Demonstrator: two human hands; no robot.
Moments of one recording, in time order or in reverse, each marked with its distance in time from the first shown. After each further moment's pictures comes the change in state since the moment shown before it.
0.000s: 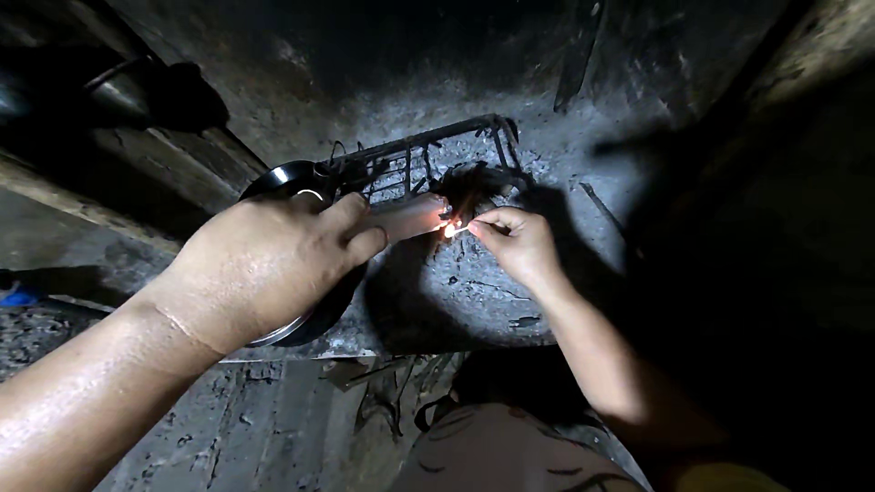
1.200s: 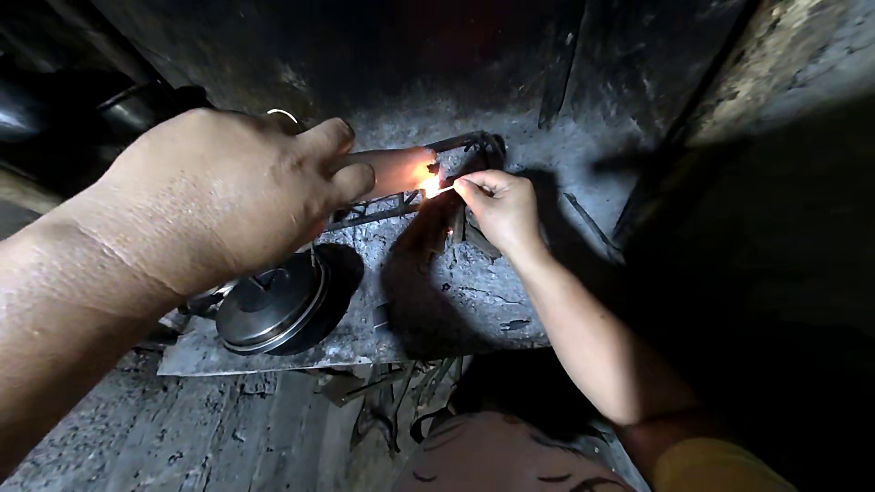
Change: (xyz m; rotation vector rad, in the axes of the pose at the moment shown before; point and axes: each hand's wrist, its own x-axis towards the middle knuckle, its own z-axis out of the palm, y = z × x) left_hand 0.022 -0.035 -0.040 0.109 0.039 0.035; right_hand 0.039 -0.033 -0.004 0.047 0.157 -0.085
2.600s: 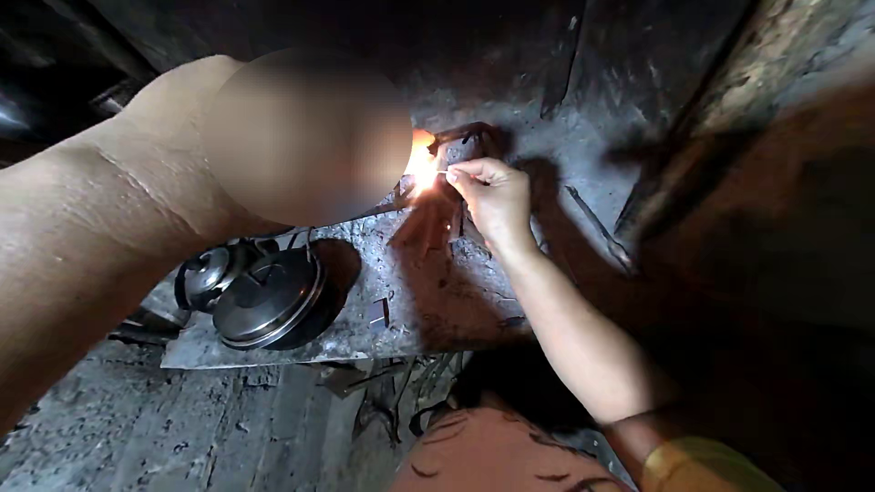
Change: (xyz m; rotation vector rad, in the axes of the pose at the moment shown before) left_hand 0.040 -0.007 -0.008 -0.006 -0.121 -0.008; right_hand 0.004 0.005 0.009 0.262 0.078 0.084
